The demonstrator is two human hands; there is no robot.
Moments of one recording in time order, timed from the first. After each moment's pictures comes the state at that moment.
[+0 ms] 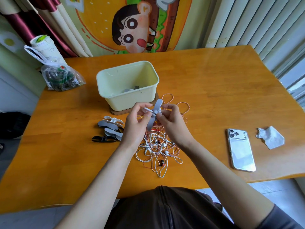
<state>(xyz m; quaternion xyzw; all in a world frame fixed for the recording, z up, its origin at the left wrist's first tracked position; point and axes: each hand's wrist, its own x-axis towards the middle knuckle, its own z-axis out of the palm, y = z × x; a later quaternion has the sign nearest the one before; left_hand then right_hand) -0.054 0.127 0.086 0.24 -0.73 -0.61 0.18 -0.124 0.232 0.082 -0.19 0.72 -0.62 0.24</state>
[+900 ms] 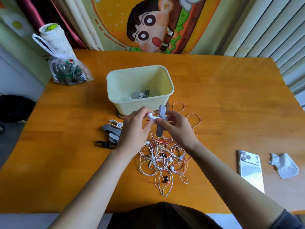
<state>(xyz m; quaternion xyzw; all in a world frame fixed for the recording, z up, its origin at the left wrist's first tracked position) -0.074 0.072 0.071 0.21 -0.89 -0.36 0.19 -0.169 0.188 0.073 -0.22 0.79 -0.51 0.27</state>
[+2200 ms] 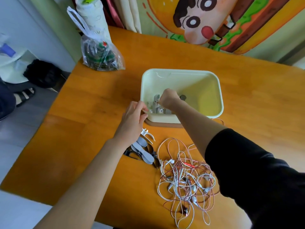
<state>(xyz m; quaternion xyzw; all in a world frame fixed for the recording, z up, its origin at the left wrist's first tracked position) -0.080 -0.060 0.023 0.34 -0.86 -0.36 0.10 -0.259 -0.054 -0.001 -0.36 0.87 -0.05 0.32</state>
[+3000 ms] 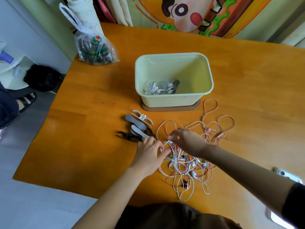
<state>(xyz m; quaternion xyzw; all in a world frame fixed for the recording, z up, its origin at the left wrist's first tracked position) -0.029 0.063 -0.019 0.30 -0.89 -0.30 -0.14 -0.190 0.149 -0.010 -0.52 0.77 -0.12 0.35</state>
